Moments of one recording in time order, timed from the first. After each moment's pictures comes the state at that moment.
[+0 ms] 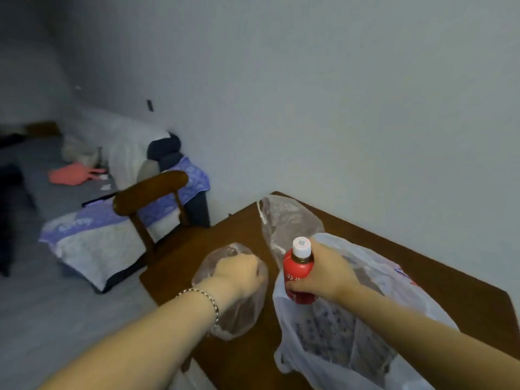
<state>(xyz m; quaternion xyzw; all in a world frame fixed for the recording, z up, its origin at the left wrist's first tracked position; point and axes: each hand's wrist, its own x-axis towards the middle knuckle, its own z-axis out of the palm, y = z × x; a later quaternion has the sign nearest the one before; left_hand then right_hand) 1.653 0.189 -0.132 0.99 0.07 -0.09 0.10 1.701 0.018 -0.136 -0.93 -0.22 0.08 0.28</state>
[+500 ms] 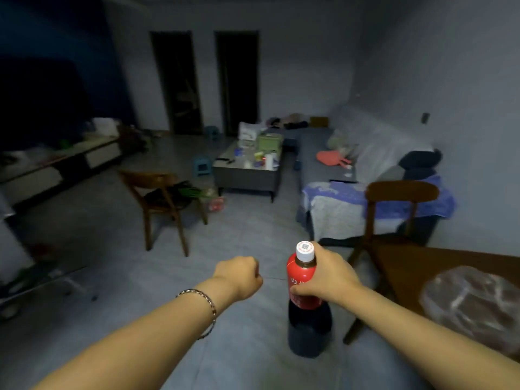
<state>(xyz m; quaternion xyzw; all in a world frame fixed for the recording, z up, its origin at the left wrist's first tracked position) 1.148 0.279 -0.111 0.83 0.54 -0.03 0.10 1.320 0.217 -0.104 -0.75 -0.61 0.18 0.19</state>
